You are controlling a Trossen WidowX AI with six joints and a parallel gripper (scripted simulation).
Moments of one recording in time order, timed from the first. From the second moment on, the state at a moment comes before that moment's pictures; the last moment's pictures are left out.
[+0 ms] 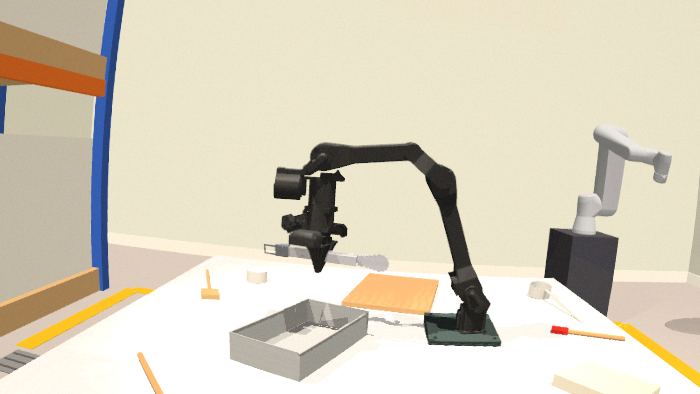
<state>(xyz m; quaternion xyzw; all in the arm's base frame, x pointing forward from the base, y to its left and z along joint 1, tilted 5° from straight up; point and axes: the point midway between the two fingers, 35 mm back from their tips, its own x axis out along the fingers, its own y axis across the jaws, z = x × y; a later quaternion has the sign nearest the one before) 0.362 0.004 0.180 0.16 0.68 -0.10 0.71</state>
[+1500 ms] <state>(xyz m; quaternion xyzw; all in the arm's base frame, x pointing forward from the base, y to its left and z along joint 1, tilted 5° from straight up) 0.339 -0.147 0.176 -0.08 0.68 0.12 0.72</state>
